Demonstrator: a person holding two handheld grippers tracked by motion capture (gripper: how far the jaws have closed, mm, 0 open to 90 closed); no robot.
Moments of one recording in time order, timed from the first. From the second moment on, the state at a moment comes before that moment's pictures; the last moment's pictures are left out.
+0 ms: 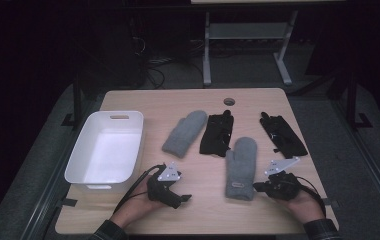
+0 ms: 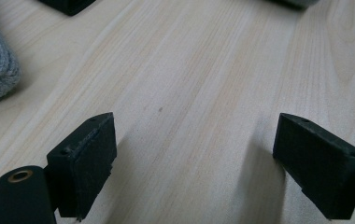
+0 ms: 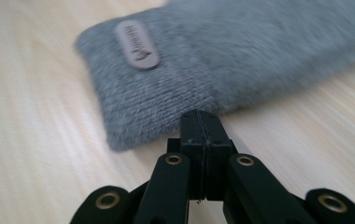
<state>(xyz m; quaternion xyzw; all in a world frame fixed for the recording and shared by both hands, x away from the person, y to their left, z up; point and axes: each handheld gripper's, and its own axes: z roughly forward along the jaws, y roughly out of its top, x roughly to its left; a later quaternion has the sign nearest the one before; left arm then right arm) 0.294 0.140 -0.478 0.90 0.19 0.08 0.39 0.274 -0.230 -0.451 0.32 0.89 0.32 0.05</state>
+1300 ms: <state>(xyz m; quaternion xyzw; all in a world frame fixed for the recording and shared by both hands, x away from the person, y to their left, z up) 0.294 0.140 -0.478 0.90 0.19 0.08 0.38 0.358 -0.179 -0.448 0.31 0.89 0.33 0.07</state>
